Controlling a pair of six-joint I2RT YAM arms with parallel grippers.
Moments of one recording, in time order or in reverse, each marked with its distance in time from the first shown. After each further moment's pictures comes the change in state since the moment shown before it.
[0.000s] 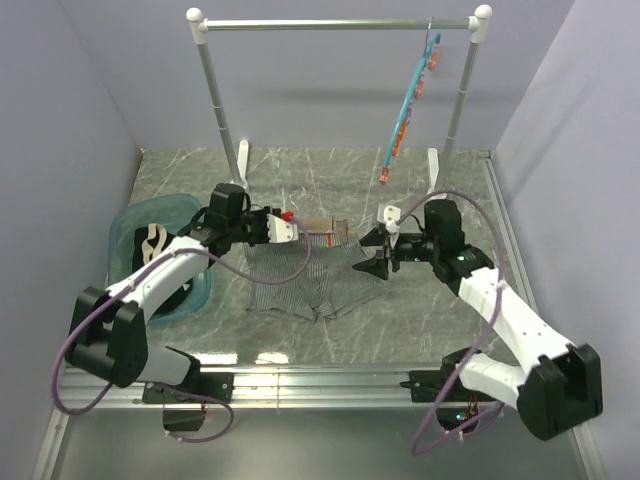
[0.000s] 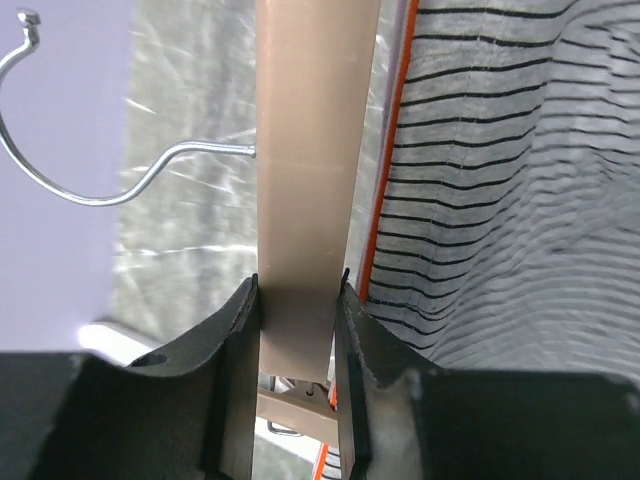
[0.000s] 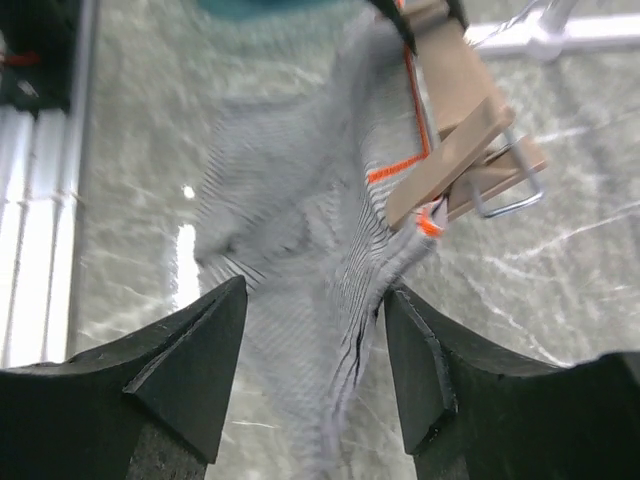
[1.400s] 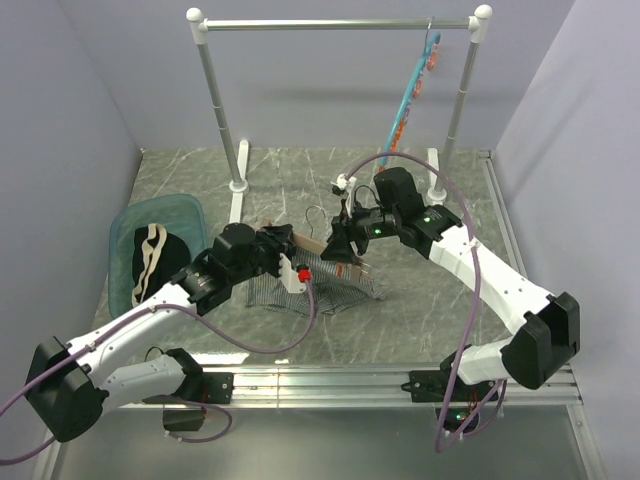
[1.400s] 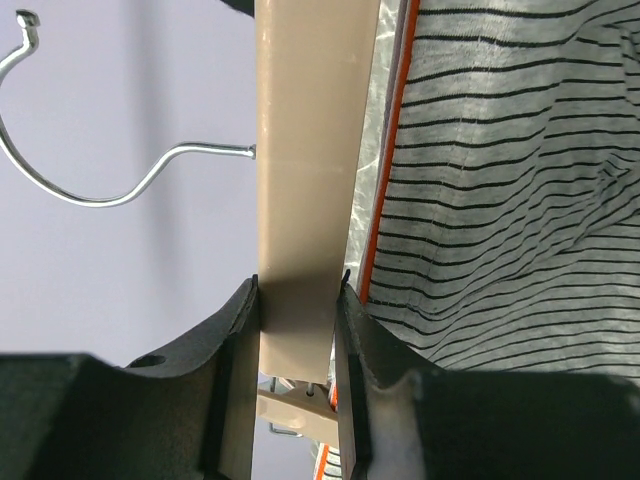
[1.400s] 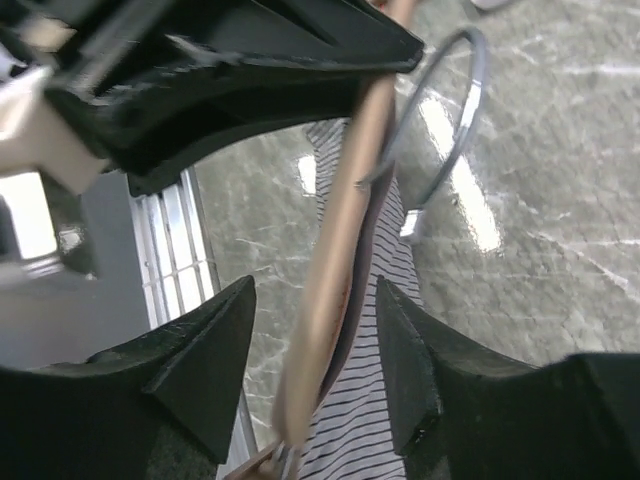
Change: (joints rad) left arm -0.328 -0.349 -0.210 0.117 -0.379 0.233; right arm 0.240 0.256 0.449 -0.334 0.225 0.393
